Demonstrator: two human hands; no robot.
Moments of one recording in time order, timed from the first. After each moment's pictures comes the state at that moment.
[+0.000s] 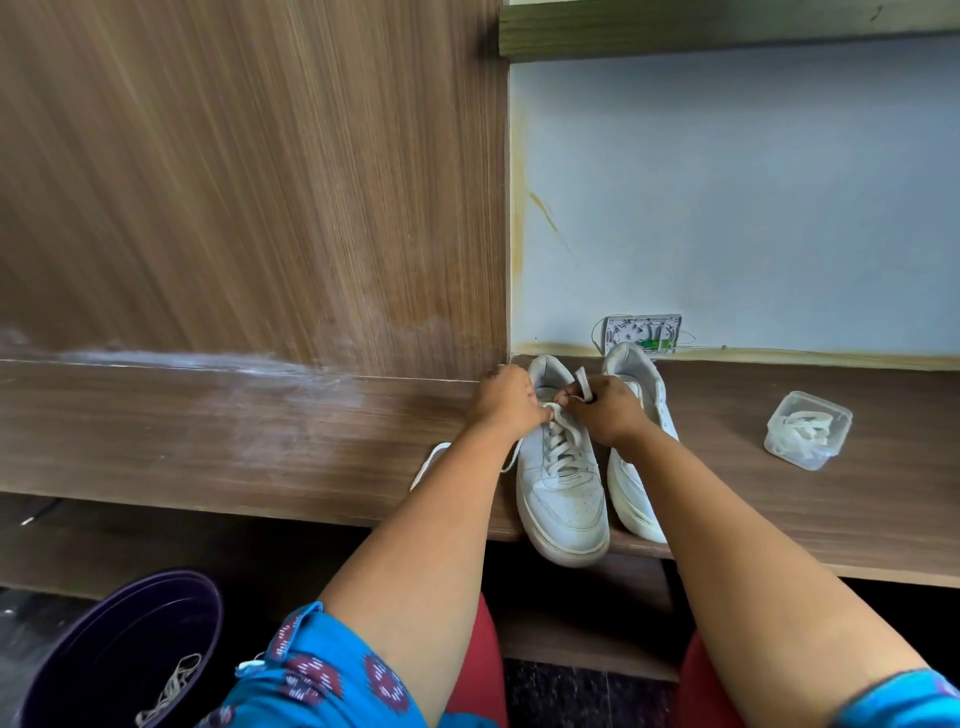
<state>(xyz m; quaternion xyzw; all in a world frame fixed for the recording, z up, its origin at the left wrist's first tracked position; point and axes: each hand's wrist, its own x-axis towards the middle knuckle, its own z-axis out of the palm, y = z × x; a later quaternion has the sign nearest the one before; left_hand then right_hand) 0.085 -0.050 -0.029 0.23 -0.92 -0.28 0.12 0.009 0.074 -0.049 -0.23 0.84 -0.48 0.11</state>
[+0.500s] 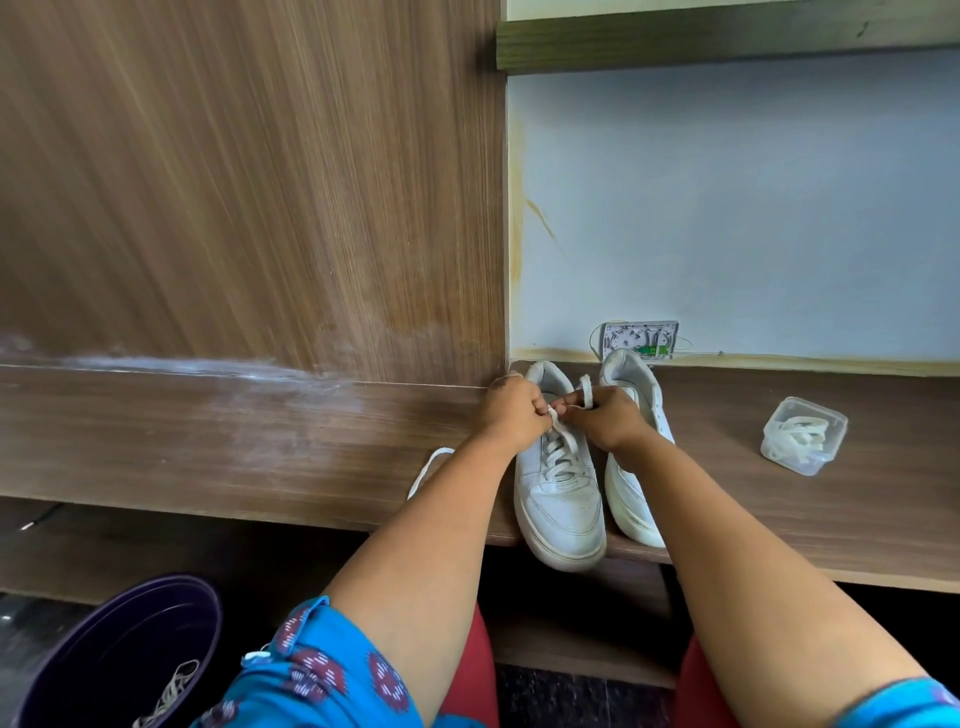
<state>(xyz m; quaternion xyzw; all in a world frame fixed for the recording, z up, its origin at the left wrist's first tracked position) 0.086 -0.043 -0.034 0.18 -0.93 -0.27 0.16 0.015 0.081 -0.050 -0.23 0.79 -0.55 0.15</state>
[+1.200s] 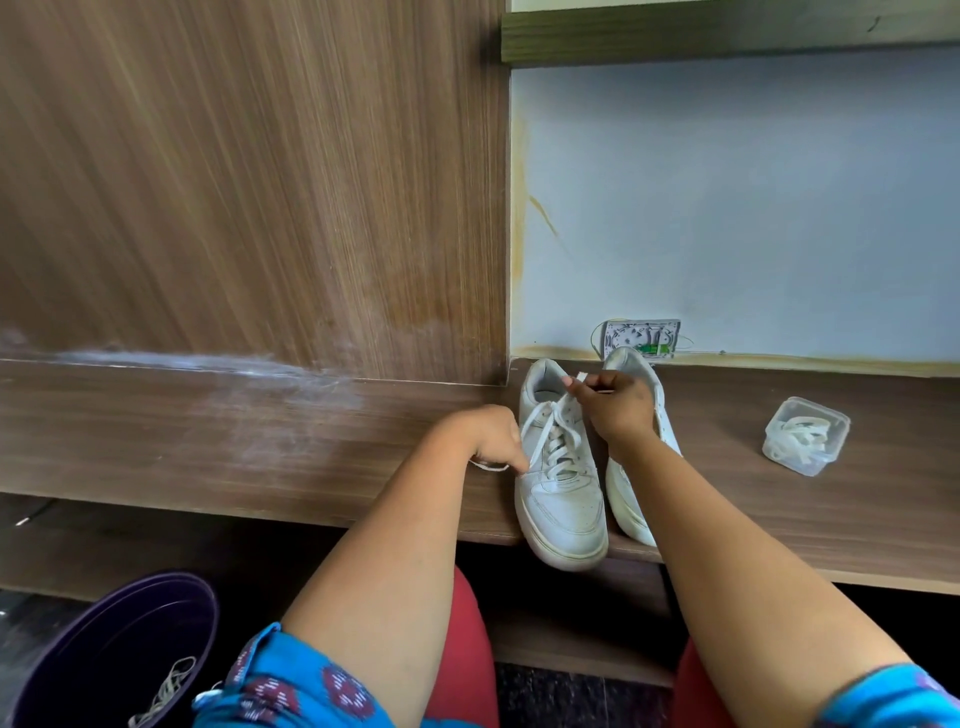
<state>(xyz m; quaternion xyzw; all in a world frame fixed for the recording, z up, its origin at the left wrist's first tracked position) 0.106 -0.072 -0.027 0.15 -0.95 -0.22 -0.16 0.016 0.070 -0.044 -0.09 0.74 -0.67 0.06</state>
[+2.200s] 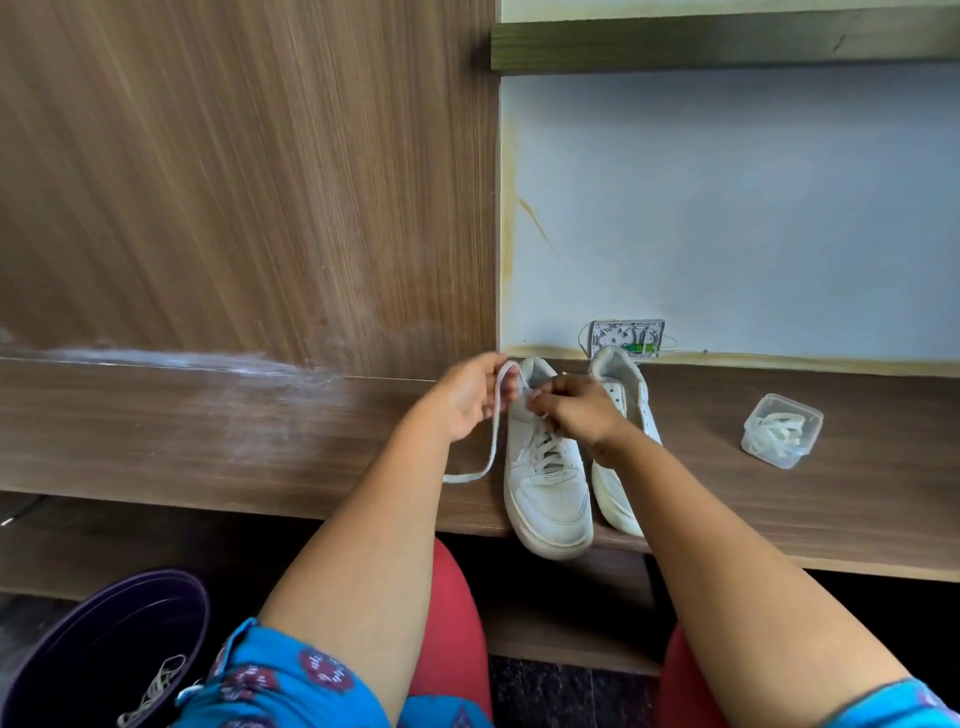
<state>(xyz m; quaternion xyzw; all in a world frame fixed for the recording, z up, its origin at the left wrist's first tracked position) 0.109 -0.073 -0.006 0.19 -0.63 -0.75 0.05 0.044 0.073 -0.026 -0.24 0.77 -0.57 0.18</state>
